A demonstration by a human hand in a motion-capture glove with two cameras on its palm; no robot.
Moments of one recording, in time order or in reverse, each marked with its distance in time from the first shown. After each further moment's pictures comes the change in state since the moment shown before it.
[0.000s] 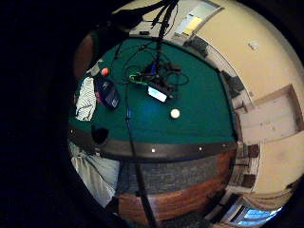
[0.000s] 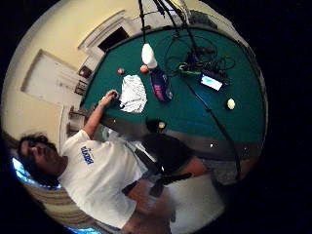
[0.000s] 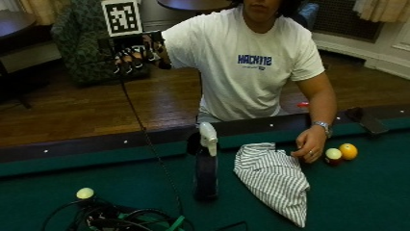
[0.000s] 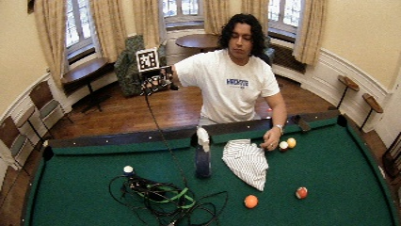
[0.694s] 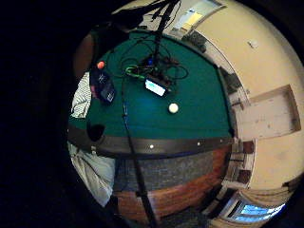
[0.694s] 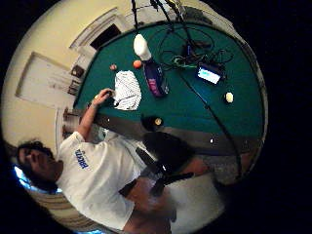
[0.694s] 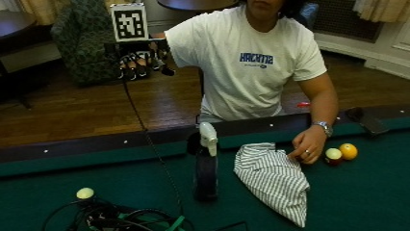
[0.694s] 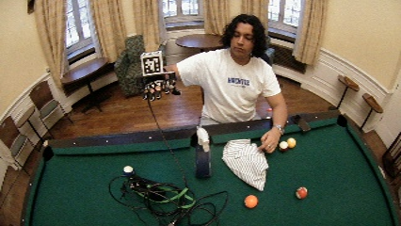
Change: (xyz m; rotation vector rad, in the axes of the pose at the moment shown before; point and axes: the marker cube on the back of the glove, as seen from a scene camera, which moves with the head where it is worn) arm -0.013 0.000 0.014 -0.026 0.044 0.119
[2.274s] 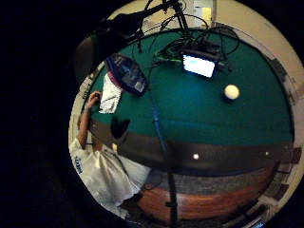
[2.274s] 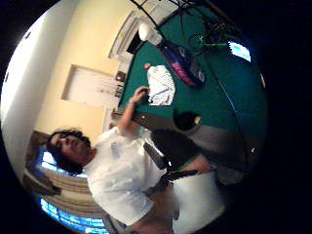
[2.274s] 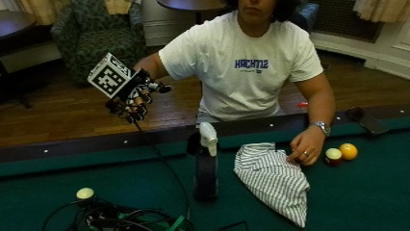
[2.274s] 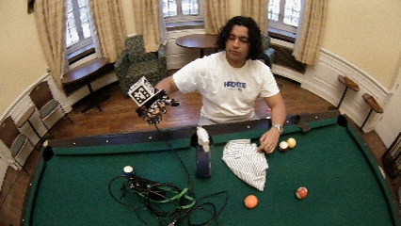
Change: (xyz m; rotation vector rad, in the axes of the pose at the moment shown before) arm 0.017 0.030 0.123 -0.016 -0.695 -0.014
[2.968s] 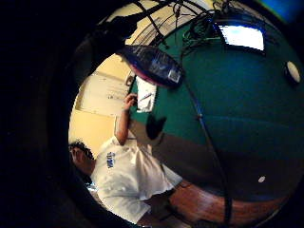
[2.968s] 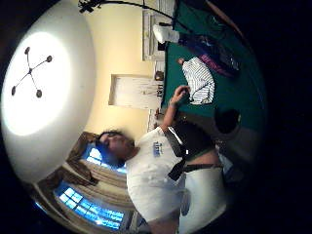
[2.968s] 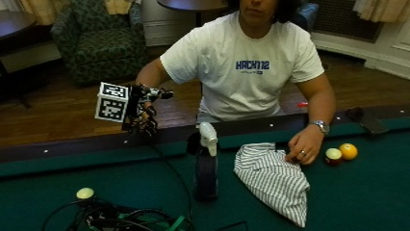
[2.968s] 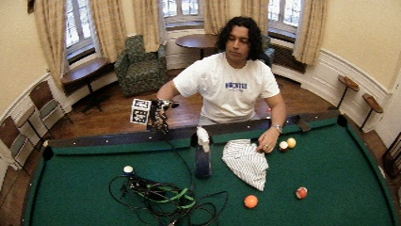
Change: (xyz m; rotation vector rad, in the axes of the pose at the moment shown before) arm 0.009 -0.009 0.041 -0.052 -0.507 0.048
